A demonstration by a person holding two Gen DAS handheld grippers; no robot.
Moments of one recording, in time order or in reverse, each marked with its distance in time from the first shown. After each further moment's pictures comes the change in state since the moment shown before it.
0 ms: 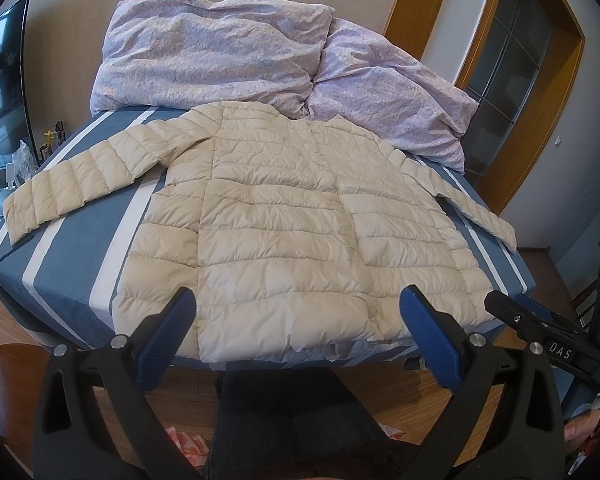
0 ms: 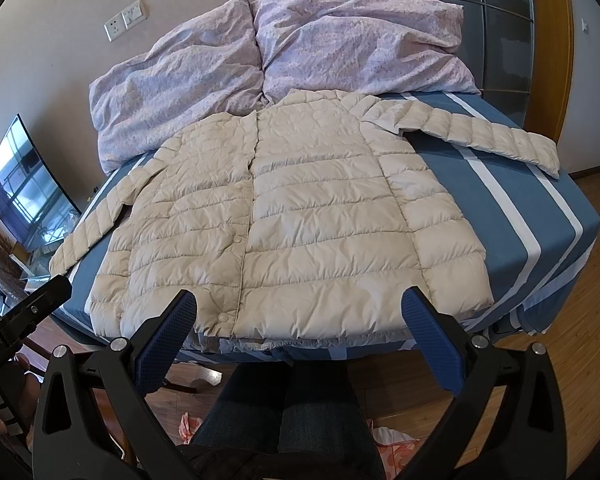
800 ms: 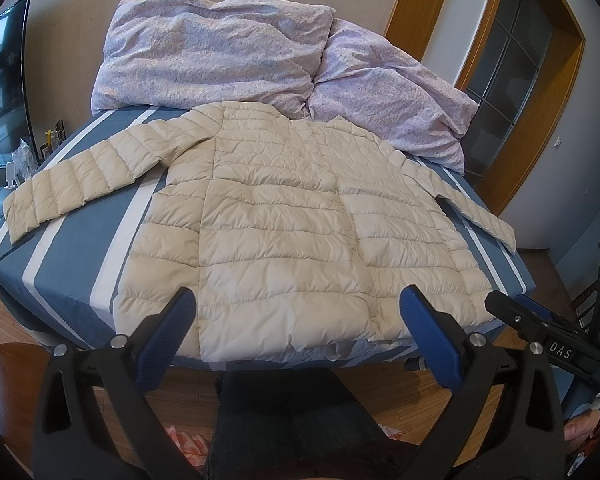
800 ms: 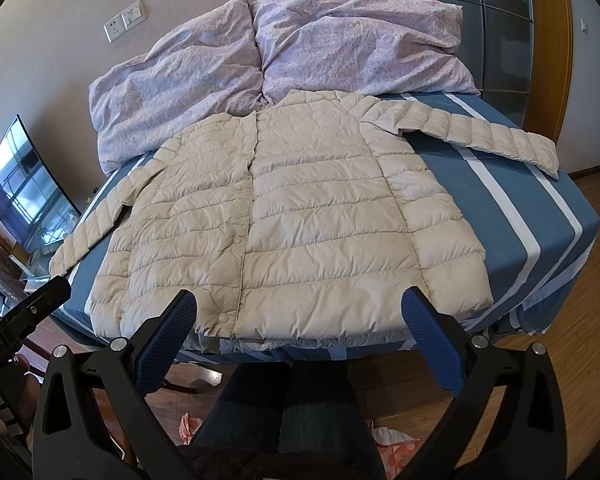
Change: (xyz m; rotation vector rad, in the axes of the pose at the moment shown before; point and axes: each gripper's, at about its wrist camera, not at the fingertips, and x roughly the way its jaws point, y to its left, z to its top) left arm 0.000 0.000 0.000 0.000 -0.002 -0.001; right arm -0.001 -0.003 0.000 0.001 -0.002 0.002
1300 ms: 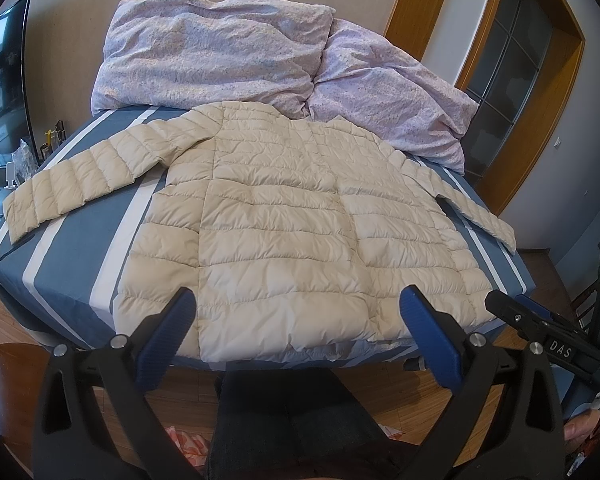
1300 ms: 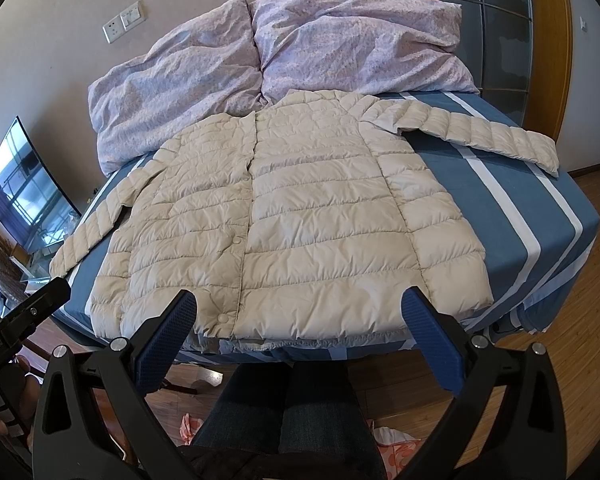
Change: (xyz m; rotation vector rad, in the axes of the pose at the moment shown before) left arm 0.000 0.000 0.000 0.000 0.000 0.000; right arm 0.000 0.001 0.000 0.000 0.000 0.000
